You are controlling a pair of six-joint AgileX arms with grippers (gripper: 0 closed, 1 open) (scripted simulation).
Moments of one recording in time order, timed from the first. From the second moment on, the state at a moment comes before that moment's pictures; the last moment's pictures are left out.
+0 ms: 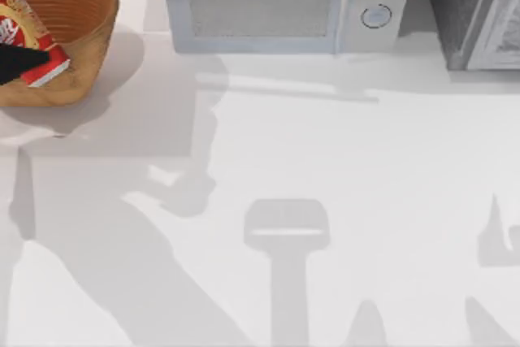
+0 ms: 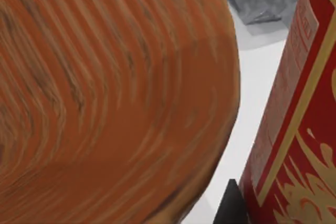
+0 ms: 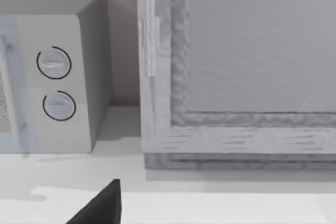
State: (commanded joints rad) left arm 0.33 2.02 1.39 -0.44 1.20 0.44; right arm 0.00 0.00 0.00 0.00 0.00 0.00
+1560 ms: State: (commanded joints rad) left arm 0.30 2.05 1.59 -0.01 1.09 0.41; right arm 0.00 0.00 0.00 0.00 0.00 0.00
